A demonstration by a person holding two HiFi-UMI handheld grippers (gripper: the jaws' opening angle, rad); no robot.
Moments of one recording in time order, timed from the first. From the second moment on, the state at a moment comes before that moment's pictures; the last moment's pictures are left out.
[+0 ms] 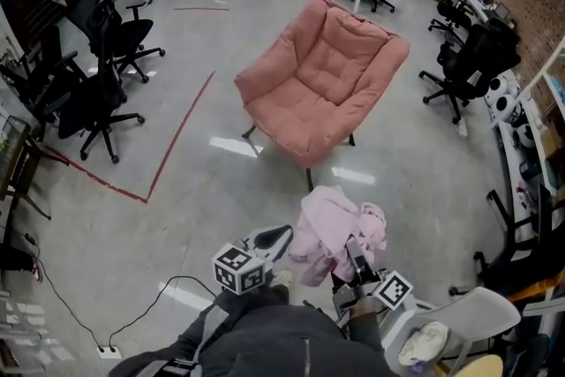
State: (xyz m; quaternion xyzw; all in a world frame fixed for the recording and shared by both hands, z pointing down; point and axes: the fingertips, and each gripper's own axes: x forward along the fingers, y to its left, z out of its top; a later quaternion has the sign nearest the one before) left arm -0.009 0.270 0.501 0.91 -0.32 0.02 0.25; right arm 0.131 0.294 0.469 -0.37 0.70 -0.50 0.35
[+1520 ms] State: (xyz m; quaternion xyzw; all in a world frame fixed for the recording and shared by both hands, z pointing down) left arm -0.025 0.200 0.513 0.89 -0.36 0.01 0.28; right arm 0.117 0.195 0.482 -0.35 0.72 -0.52 0.31
